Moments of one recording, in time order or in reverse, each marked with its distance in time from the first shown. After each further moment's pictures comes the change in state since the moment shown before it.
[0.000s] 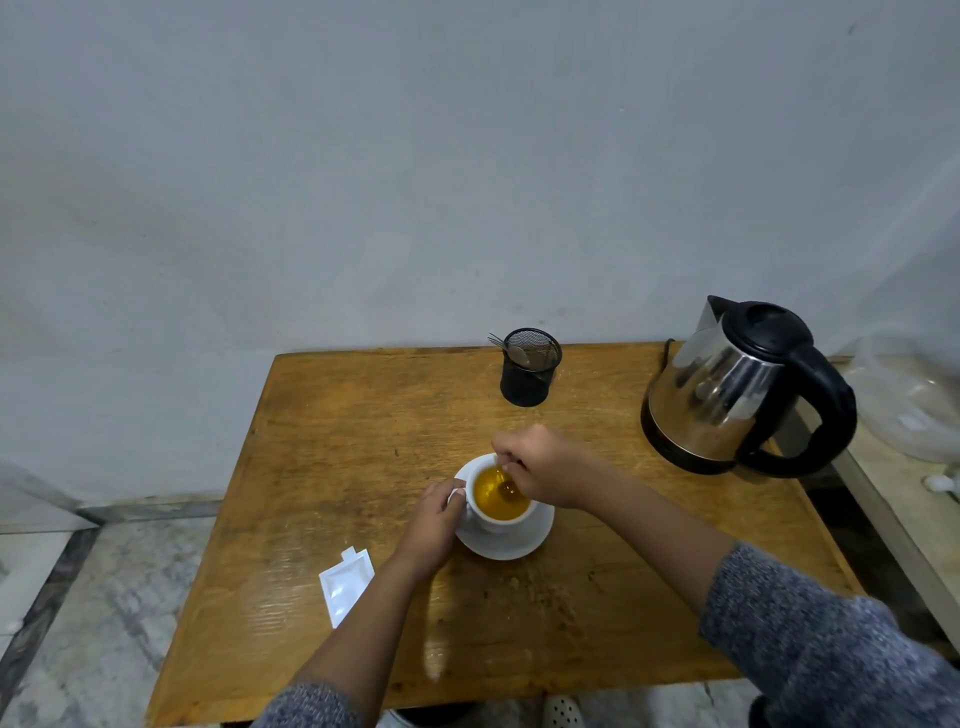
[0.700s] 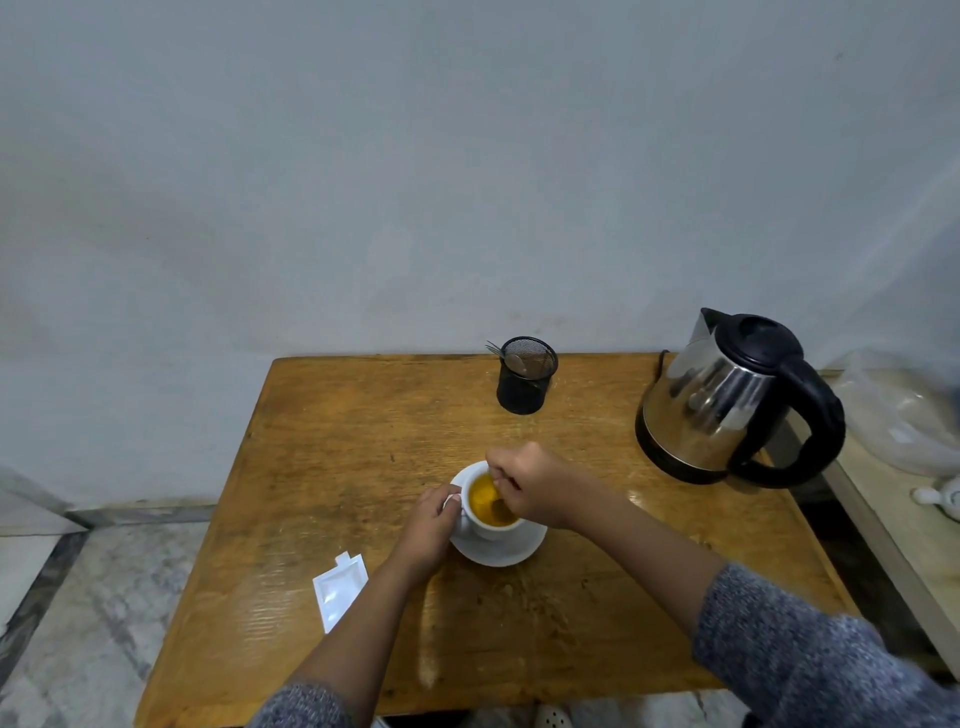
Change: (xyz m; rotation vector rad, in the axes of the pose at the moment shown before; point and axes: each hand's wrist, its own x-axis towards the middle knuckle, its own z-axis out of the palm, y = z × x) left_hand 0.002 0.001 0.000 -0.001 -0.014 -0.027; right_hand -0.006 -0.007 0.007 0.033 0.019 -0.015
